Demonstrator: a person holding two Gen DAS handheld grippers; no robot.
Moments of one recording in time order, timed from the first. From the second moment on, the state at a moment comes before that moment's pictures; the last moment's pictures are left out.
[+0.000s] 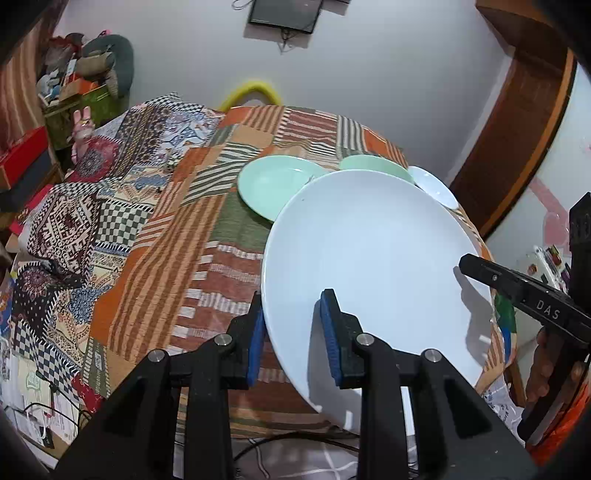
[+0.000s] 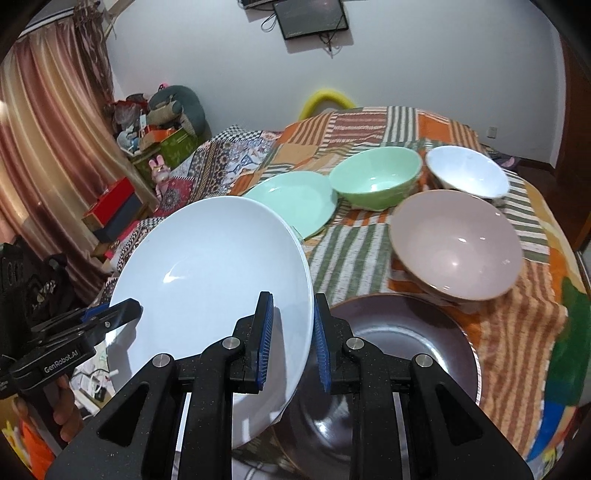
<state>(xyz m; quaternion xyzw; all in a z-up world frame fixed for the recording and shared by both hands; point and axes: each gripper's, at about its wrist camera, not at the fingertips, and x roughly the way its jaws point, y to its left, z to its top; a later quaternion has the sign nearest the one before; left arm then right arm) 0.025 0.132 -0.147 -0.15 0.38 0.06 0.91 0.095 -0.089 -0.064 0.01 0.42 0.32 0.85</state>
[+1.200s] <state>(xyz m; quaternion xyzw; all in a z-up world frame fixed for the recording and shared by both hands) 0.082 0.026 -0.194 -0.10 0.48 -0.03 0.87 0.085 -0.206 -0.097 0.08 0.46 0.23 0.86</state>
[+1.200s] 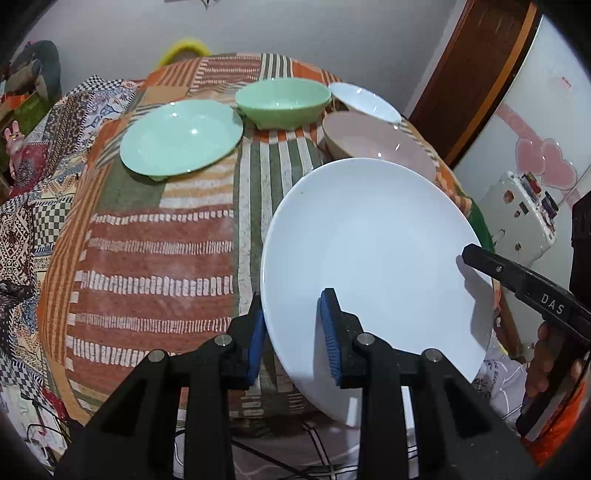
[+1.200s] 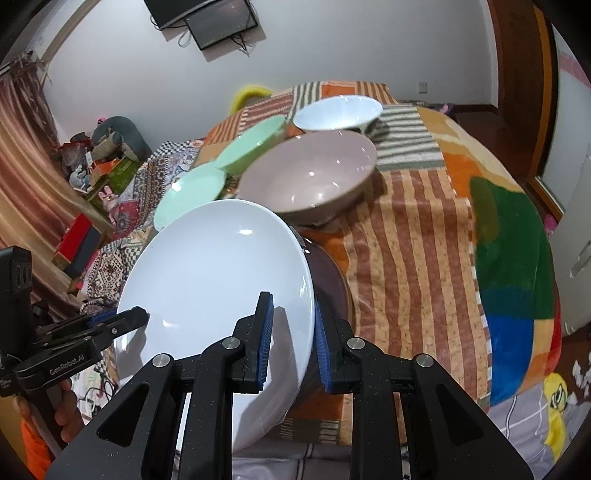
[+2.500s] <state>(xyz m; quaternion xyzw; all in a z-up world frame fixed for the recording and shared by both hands) 0.136 0.031 -0.240 -0.13 0.52 -0.03 0.84 0.101 -0.207 -0.126 0.09 0.49 0.21 0.84</state>
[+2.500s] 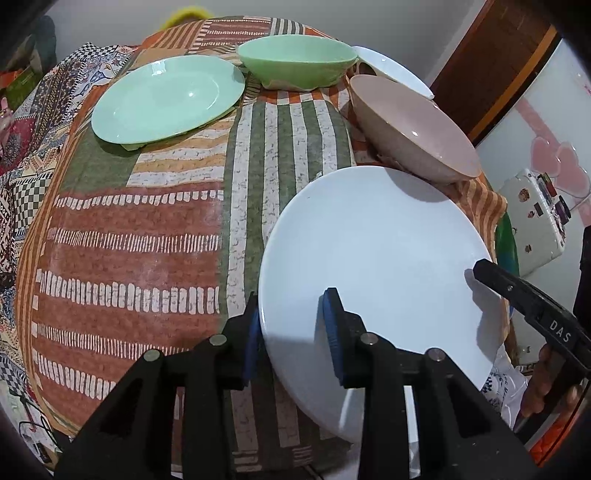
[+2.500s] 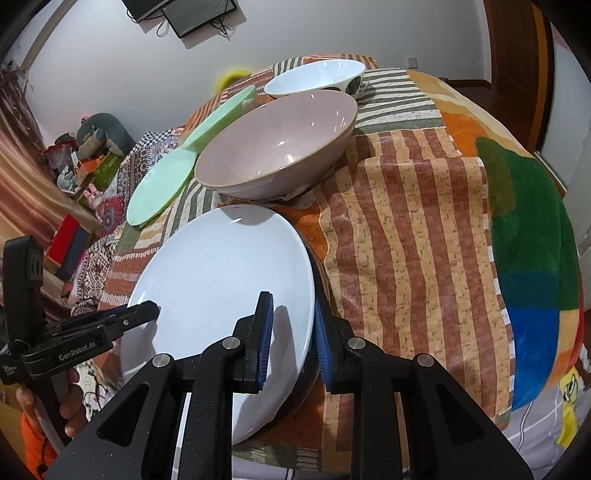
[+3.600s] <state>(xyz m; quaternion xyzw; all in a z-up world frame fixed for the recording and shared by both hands) 0.088 0.081 -0.139 -0.07 0.38 0.04 0.92 0.099 -0.168 -0.062 0.02 0.41 0.25 0.88</state>
